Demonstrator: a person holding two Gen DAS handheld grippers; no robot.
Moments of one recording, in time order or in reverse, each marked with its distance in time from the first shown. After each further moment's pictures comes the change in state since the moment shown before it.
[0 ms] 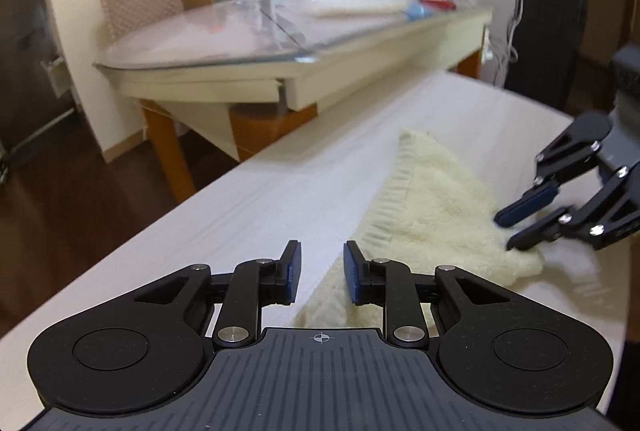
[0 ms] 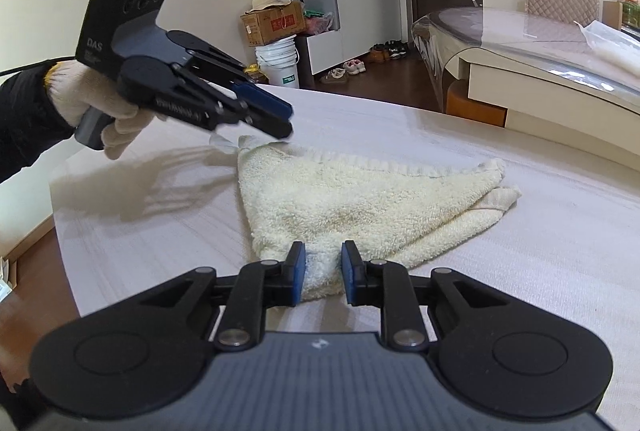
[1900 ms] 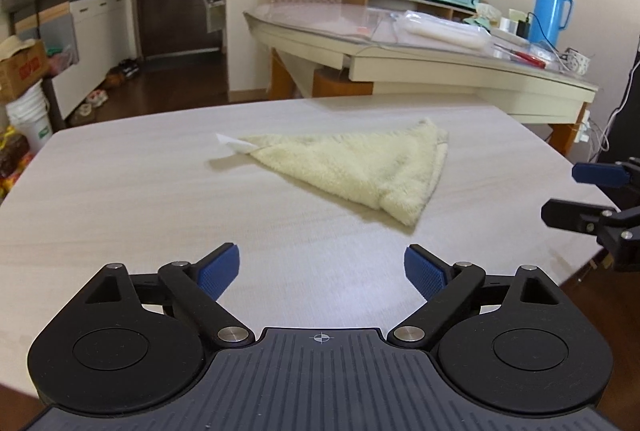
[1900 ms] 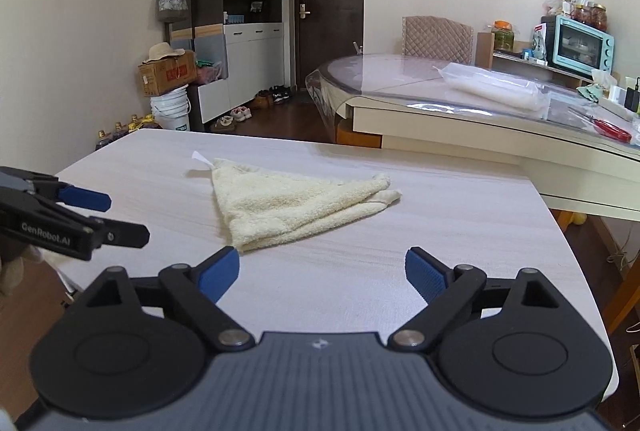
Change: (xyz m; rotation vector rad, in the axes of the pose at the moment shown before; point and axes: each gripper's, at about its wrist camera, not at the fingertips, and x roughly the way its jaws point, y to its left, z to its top) left arm -0.066 -0.149 -0.066 -0.430 -0.043 0.399; right arm -0.115 0.073 -0.041 0.097 -0.165 -0.375
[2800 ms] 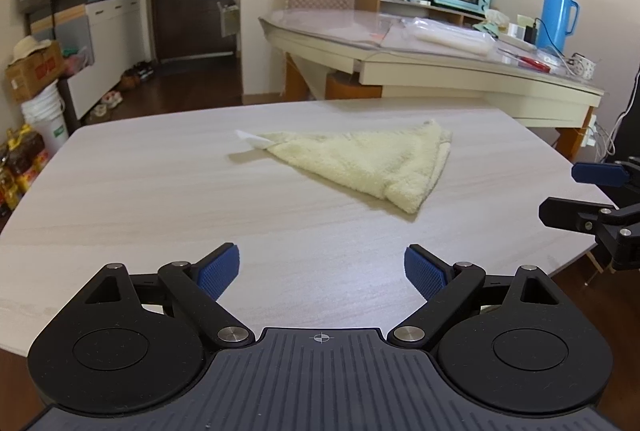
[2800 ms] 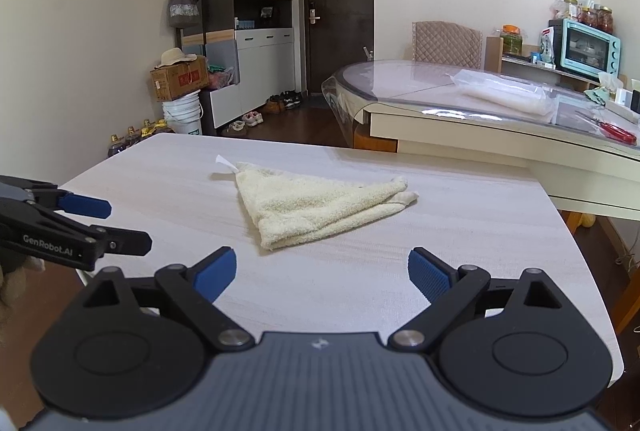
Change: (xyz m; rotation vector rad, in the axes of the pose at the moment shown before) left arm -0.020 0.003 -0.005 -0.004 -0.020 0.030; right arm -0.007 0.009 0.002 -0.014 -0.002 0.035
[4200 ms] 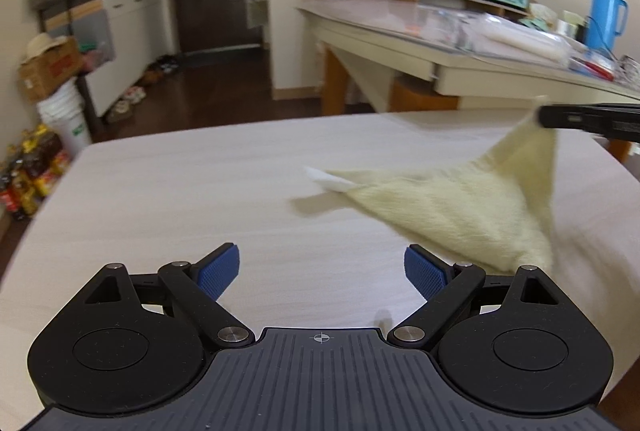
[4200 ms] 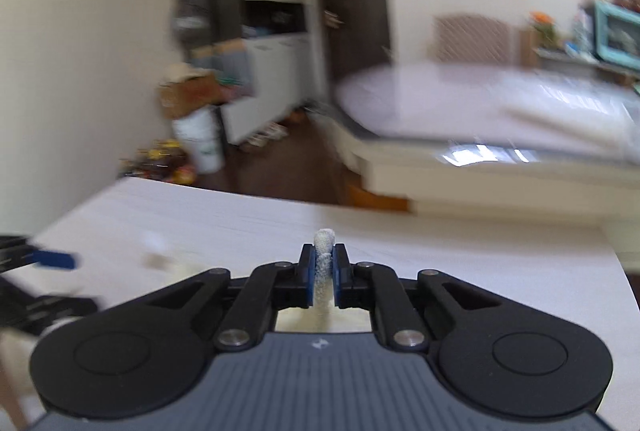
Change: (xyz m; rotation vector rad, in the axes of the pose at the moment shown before) left arm 0.069 0.076 0.043 -0.017 0.020 0.128; right arm 0.124 -0.048 0.078 0.003 -0.040 0.267
